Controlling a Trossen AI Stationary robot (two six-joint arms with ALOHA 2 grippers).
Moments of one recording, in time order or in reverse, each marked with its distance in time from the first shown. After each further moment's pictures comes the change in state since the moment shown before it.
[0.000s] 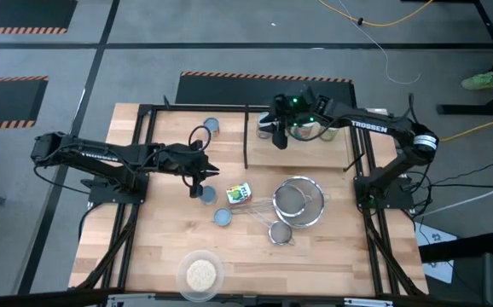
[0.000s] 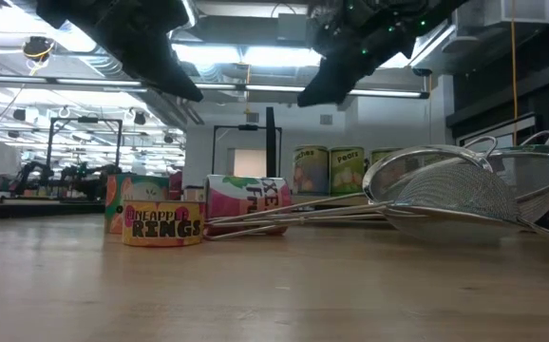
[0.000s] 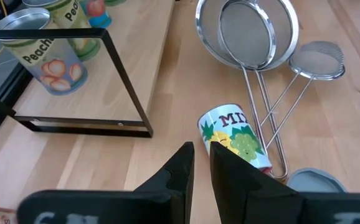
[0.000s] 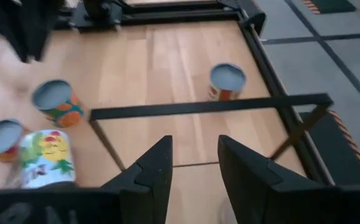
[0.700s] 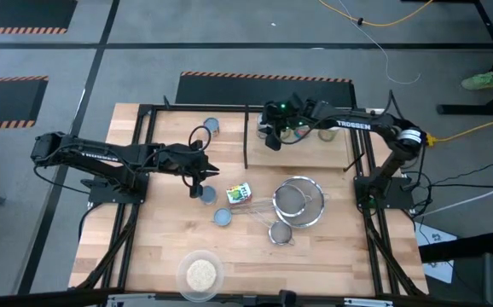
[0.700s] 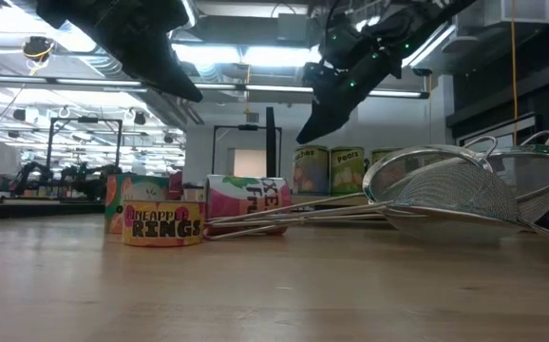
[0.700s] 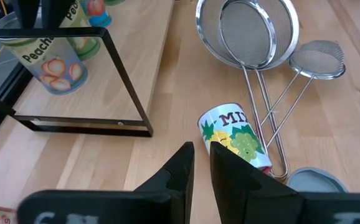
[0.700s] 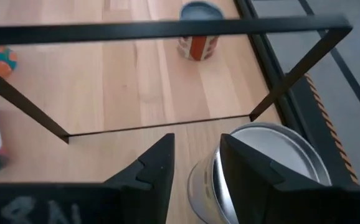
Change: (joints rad) left arm 0.000 0.000 0.000 -0.002 0.000 0.000; right arm 0.000 0.130 0.000 -0.003 0.157 -0.046
